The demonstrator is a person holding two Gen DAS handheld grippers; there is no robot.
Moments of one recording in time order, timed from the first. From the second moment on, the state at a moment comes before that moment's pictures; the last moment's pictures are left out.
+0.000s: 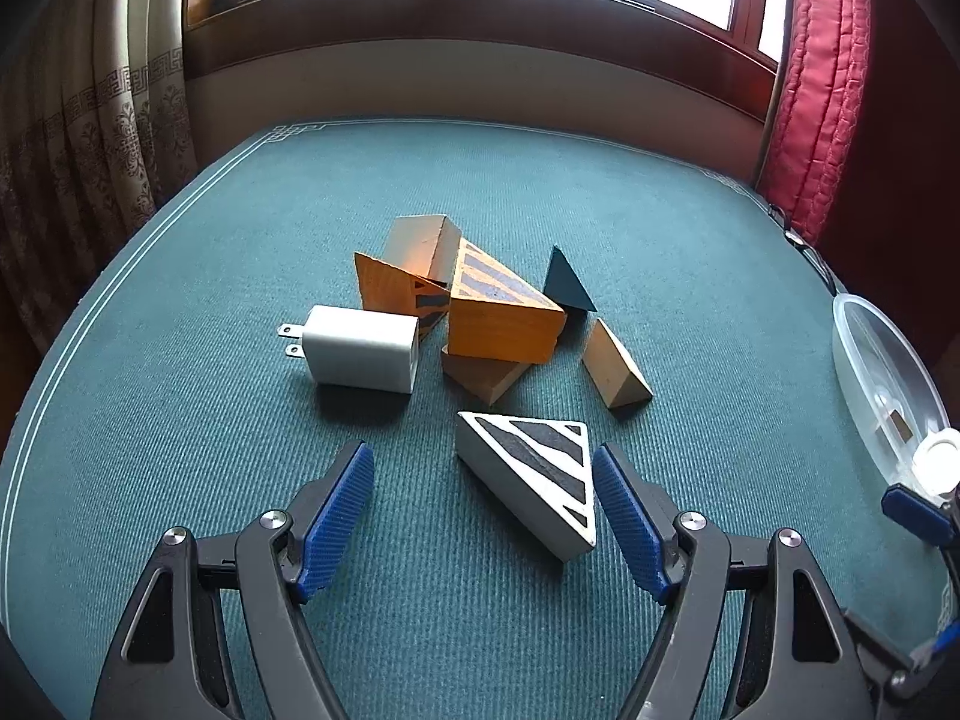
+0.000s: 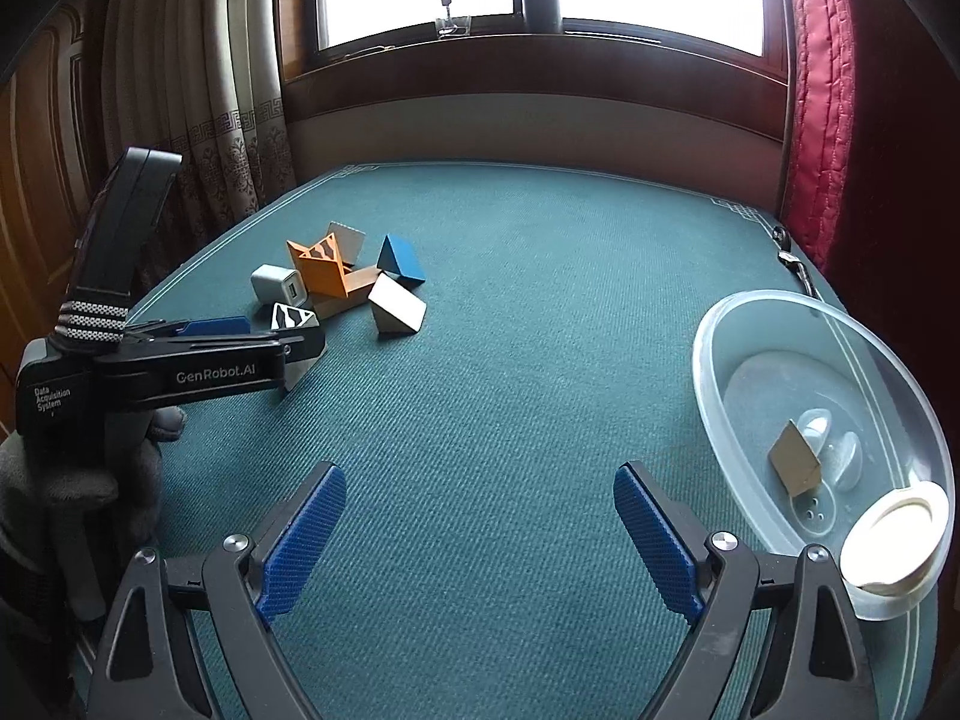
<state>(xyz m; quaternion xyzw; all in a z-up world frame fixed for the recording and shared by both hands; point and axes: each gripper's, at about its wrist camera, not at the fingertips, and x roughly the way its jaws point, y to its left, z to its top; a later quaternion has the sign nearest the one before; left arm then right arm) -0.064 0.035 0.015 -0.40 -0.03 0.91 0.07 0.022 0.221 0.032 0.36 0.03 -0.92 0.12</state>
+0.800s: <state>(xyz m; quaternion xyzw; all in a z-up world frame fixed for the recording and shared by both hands) -0.038 0.008 0.022 -0.38 -0.04 0.92 0.09 -0.072 0.198 0.023 0.42 0.03 -0.90 0.11</state>
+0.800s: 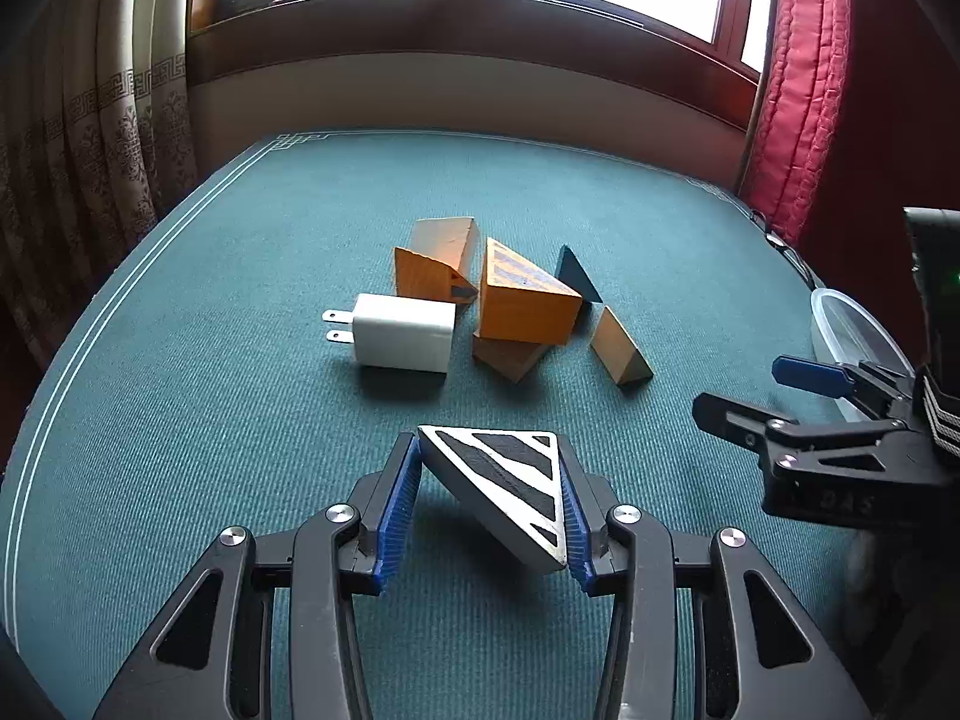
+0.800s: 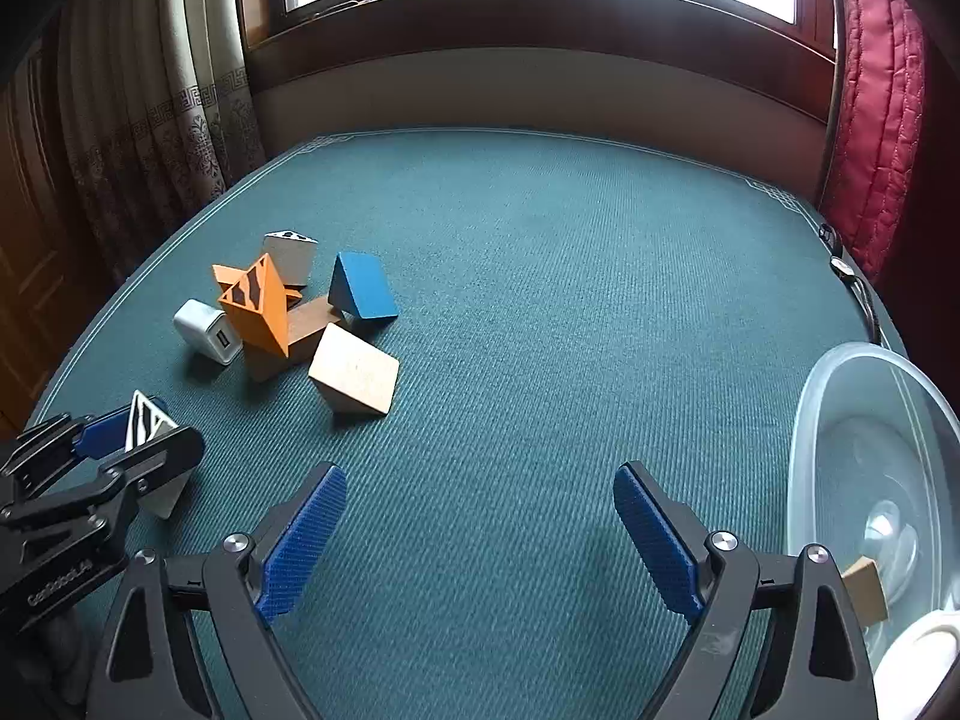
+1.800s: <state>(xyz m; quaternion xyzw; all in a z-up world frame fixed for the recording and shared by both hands) -0.032 -0.009 0.023 -0.38 -0.06 0.92 0.09 -0.120 0.134 0.022 0.41 0.08 -0.90 0.16</state>
